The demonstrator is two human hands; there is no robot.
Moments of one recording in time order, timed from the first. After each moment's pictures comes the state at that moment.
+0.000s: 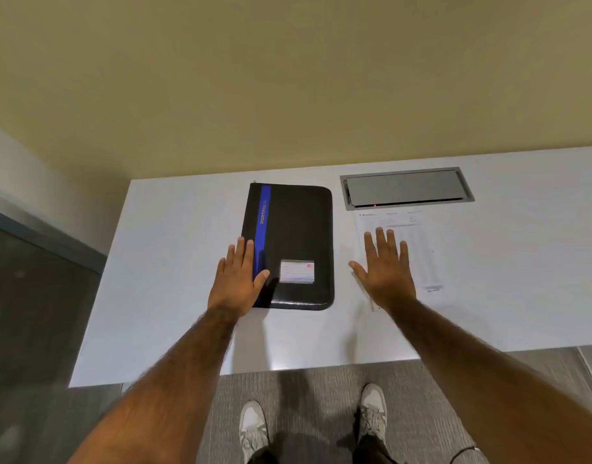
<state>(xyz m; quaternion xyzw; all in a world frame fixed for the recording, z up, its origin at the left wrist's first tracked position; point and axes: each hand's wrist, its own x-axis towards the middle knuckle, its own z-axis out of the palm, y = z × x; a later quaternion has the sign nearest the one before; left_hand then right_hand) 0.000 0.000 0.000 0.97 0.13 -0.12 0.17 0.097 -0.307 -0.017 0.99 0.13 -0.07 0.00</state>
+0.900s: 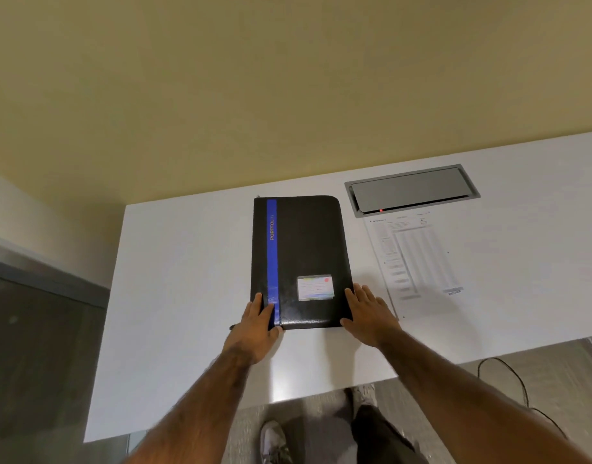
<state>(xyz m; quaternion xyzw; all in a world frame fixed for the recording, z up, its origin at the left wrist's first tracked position) -0.022 0.033 -0.040 0.93 0.08 -0.31 0.20 0.051 -0.238 -0.055 0.94 0.13 -0.30 -0.05</state>
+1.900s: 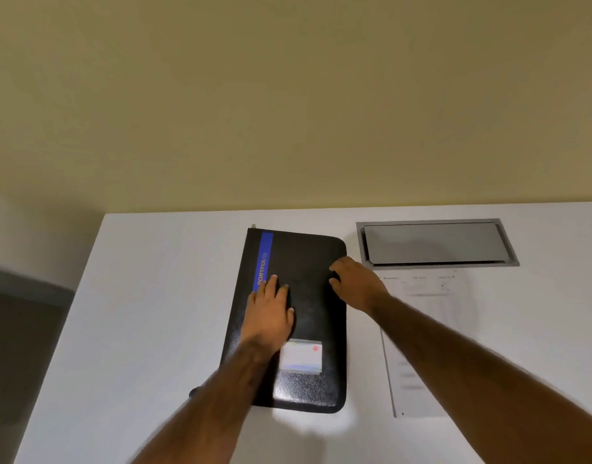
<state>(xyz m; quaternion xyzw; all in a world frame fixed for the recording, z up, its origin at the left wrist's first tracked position) 0.154 -0.010 -0.064 0.97 0.09 -0.15 0.14 0.279 -0.197 -0.034 0.93 0.21 -0.26 -0.12</state>
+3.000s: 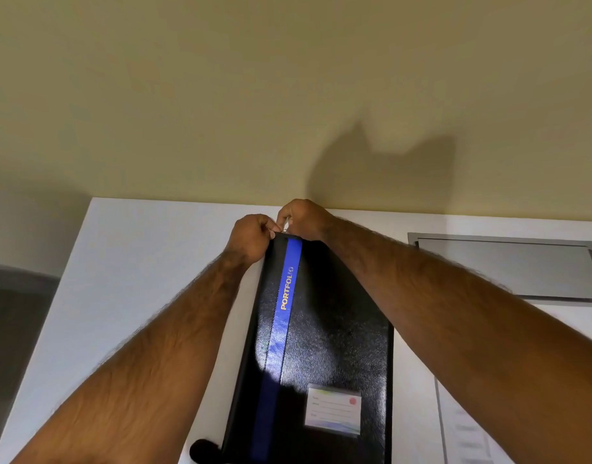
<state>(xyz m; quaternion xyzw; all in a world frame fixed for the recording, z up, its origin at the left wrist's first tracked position) 0.320 0.140 -0.096 0.87 0.24 -0.07 0.42 0.424 0.014 -0.092 0.86 0.33 -0.31 -0.22</state>
